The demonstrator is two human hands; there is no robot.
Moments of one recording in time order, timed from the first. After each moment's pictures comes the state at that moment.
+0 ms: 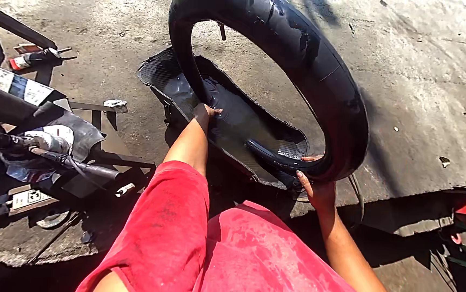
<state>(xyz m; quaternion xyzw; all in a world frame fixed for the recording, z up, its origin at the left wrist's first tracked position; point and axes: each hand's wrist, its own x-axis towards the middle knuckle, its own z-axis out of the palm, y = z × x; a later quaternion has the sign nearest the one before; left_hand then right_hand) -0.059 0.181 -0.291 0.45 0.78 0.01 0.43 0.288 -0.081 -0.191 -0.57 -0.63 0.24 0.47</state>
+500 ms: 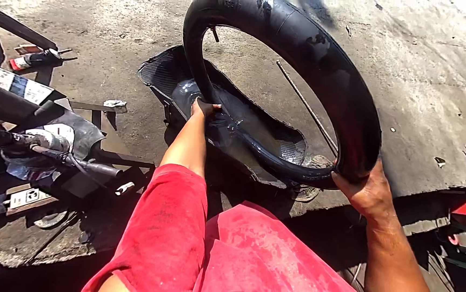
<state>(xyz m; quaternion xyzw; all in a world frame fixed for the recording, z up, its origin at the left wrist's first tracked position) -0.071 0.179 -0.298 0.42 0.77 0.20 0.45 0.311 -0.081 -0.070 -0.65 -0.66 0.18 0.33</state>
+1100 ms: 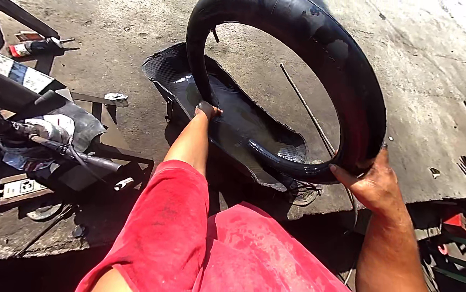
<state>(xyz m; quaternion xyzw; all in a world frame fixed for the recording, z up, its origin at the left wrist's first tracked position) -0.060 0.179 -0.283 0.45 0.78 0.02 0.43 0.291 -0.051 -0.039 -0.66 -0.67 0.17 0.28</state>
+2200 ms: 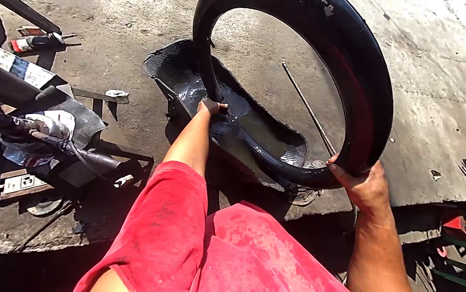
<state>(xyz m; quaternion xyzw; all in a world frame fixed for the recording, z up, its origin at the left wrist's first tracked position) -0.063 0.182 -0.294 0.45 0.75 0.14 0.46 0.296 -0.050 -0.071 -0.63 -0.60 0.29 0.41</state>
